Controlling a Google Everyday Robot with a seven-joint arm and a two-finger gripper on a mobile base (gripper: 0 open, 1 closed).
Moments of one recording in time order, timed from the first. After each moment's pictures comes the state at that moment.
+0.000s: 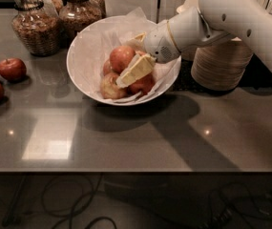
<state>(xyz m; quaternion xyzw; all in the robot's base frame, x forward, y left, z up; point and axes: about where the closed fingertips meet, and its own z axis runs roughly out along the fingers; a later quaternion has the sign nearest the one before) 0.606 0.014 0.911 -0.61 0.64 0.27 0.39</state>
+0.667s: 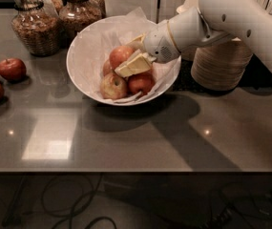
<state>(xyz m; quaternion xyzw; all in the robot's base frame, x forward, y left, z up) 0.606 0.014 0.911 -0.61 0.64 0.27 0.39</state>
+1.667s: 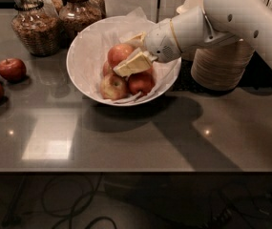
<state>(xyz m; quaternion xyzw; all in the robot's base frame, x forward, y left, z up) 0.596 0.017 0.927 -0.61 0.62 0.29 0.41</state>
